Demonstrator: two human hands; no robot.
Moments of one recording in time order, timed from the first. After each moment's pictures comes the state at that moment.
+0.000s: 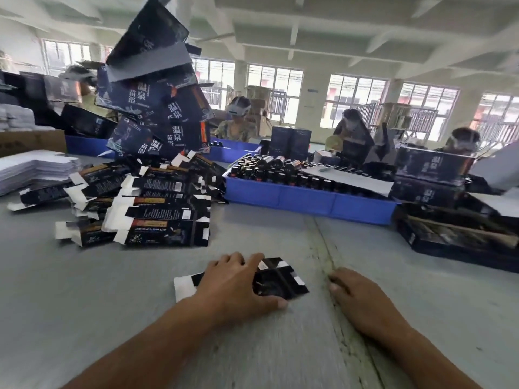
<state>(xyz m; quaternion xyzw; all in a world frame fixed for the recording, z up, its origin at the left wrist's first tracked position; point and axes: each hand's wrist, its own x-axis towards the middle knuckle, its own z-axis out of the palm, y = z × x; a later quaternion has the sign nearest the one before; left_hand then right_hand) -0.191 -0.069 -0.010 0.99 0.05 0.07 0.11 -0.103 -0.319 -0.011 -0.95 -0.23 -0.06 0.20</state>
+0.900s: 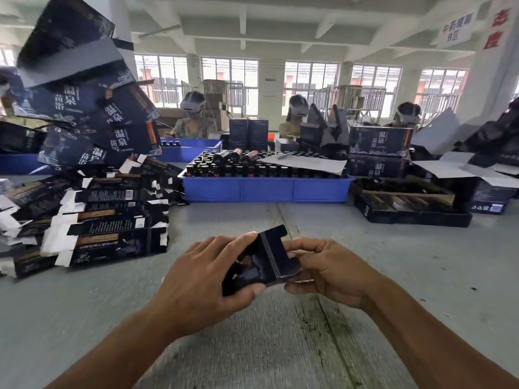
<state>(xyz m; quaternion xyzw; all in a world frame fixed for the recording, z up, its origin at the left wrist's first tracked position) -0.217 -0.095 0.016 0.91 -0.18 0.36 0.04 -0.133 -0.329 0.037 -0.66 -0.21 0.27 0.67</state>
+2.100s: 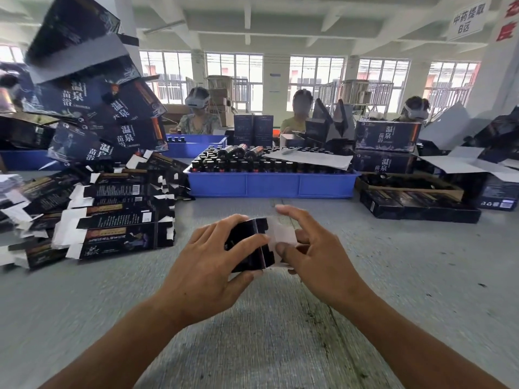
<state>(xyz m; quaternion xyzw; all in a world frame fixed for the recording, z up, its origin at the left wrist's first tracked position) -0.214 -0.089 0.019 0.91 -0.20 0.36 0.02 -0.159 -0.301 0.033 -0.80 -0.31 -0.11 0.51</state>
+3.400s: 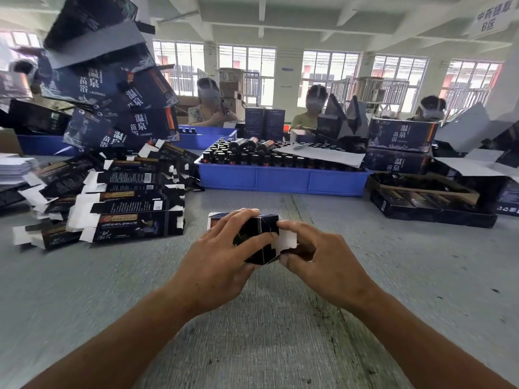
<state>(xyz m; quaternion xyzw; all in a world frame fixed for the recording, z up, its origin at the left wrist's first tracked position) -0.213 -0.087 0.012 0.91 -0.20 0.35 0.04 -0.160 -0.303 0.029 -0.84 -0.34 -0.11 0.40</state>
